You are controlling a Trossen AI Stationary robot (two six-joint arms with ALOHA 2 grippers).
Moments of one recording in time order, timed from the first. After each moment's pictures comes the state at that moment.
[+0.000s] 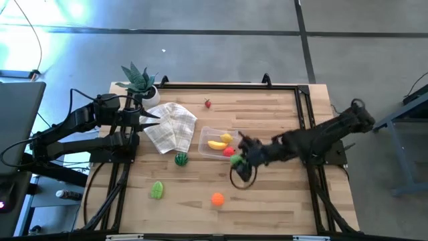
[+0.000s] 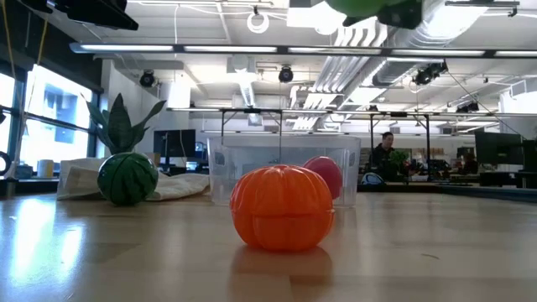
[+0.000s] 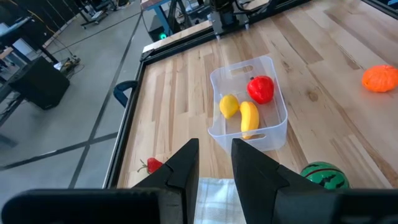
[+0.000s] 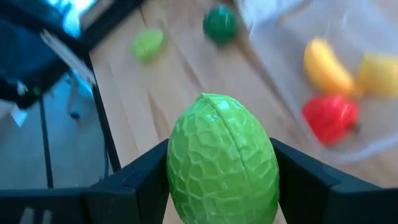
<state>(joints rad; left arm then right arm) 0.48 0.48 0.76 -0.71 0.20 0.52 0.35 1.45 1.26 -0.60 0.21 0.89</state>
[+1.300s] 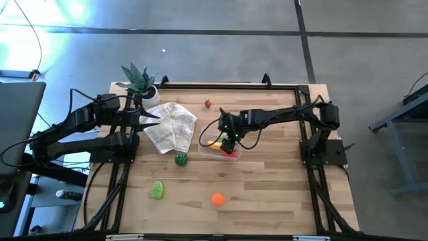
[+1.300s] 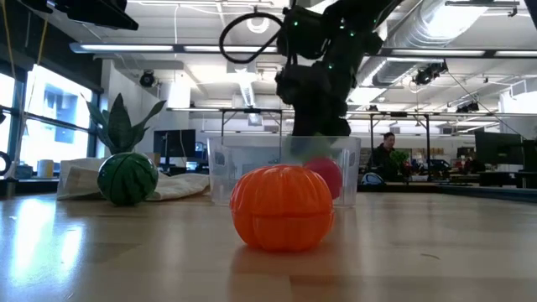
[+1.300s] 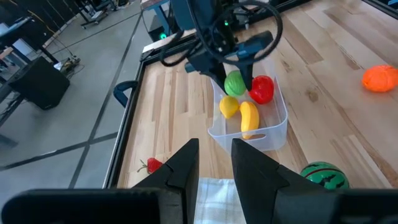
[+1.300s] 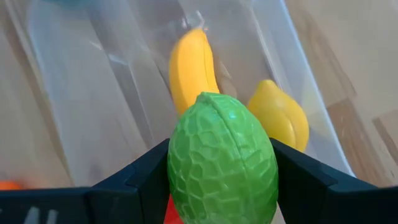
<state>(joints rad) 0.48 0.48 0.76 -0.71 0.20 0.52 -0.11 1.83 1.26 -0.57 -0.12 0.39</state>
